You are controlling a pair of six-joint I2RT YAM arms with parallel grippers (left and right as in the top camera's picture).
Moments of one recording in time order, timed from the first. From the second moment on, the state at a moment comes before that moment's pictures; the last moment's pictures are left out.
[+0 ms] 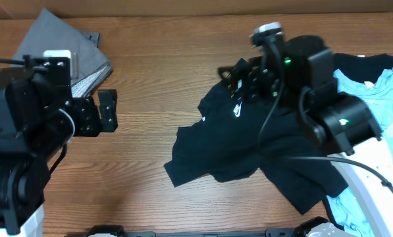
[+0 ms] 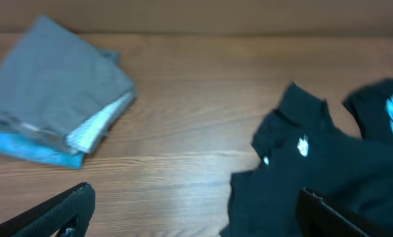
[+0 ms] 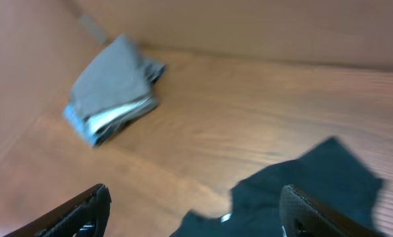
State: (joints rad) left arm -0.02 1.18 1.83 -1.35 0.13 -0.06; right arm 0.41 1.32 1.52 -0.74 -0.21 0.25
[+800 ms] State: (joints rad) left arm -0.47 2.18 1.82 -0.68 0.23 0.11; right arm 0.21 1.14 1.60 -0.96 -0.16 0.45
